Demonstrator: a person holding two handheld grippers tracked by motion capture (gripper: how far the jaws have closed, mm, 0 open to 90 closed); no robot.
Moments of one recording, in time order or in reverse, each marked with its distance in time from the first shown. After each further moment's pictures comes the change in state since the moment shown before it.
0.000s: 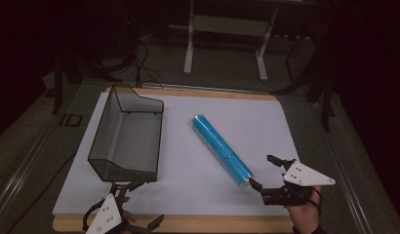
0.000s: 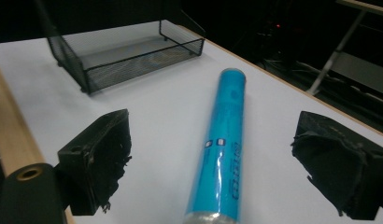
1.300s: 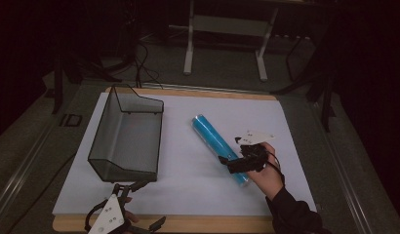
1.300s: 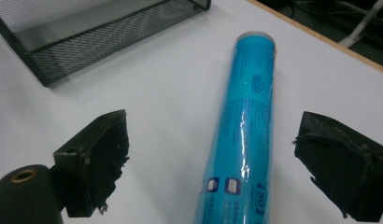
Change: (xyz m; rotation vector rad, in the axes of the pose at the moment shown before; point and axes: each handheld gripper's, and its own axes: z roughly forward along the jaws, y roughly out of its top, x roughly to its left) left arm -0.002 0.000 0.003 0.014 -0.027 0.009; right arm -0.022 0.018 0.123 0.238 0.071 0.055
